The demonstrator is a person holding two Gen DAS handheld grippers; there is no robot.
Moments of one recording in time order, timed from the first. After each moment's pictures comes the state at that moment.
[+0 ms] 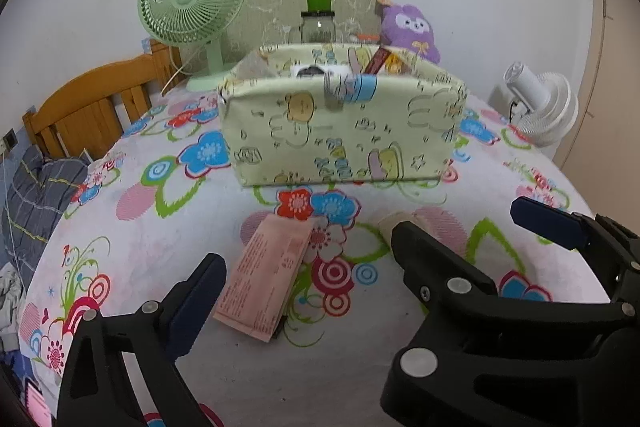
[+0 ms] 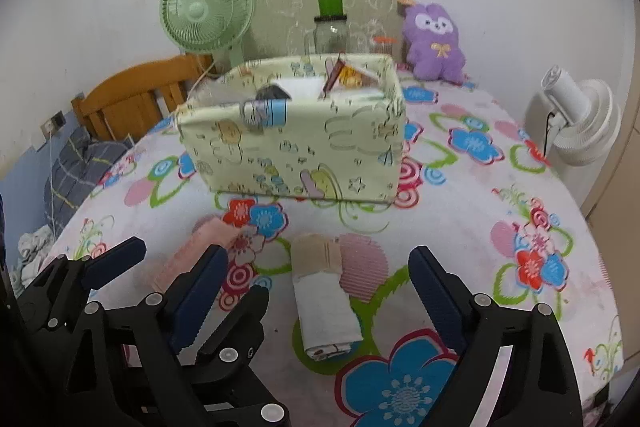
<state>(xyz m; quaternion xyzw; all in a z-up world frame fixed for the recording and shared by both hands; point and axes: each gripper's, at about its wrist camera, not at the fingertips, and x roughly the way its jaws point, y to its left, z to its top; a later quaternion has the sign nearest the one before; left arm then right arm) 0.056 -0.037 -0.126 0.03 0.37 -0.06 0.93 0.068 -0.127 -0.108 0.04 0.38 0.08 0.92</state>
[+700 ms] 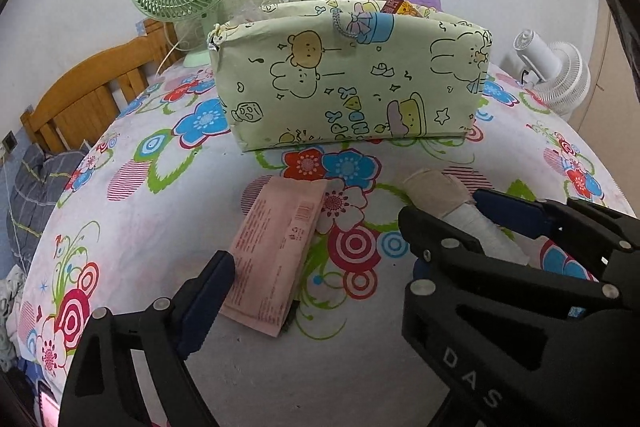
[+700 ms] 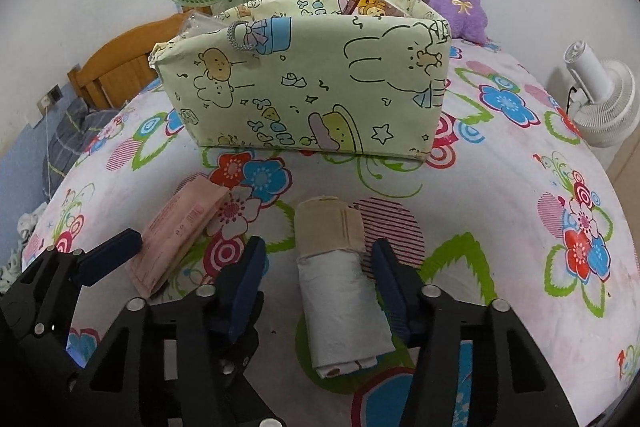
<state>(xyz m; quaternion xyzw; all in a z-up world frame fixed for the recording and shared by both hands) 0.069 -0.034 -0.153 0.05 0.41 -0.05 0.91 0.093 -0.112 -0.145 0.03 0.43 0.09 0.90</state>
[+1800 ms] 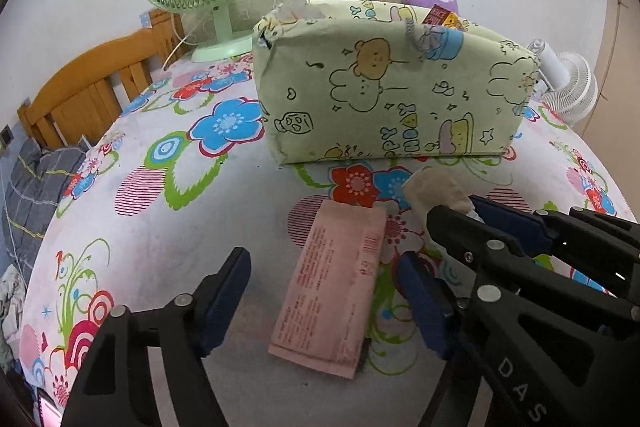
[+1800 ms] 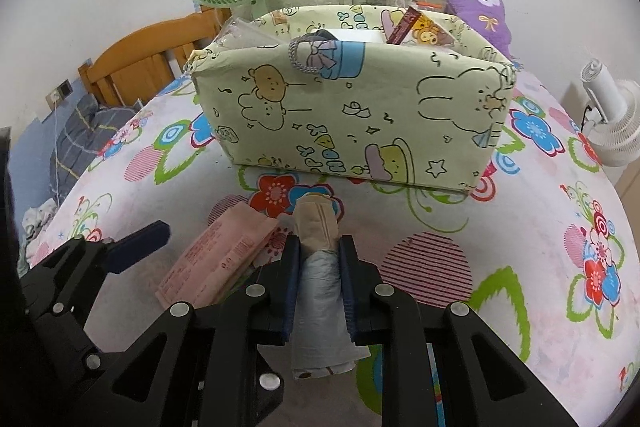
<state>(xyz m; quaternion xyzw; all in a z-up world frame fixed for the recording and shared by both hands) 0.096 0.001 -0.154 0.04 0.41 -0.06 0.91 0.107 -0.080 -0.135 0.02 0.43 0.11 0.90</state>
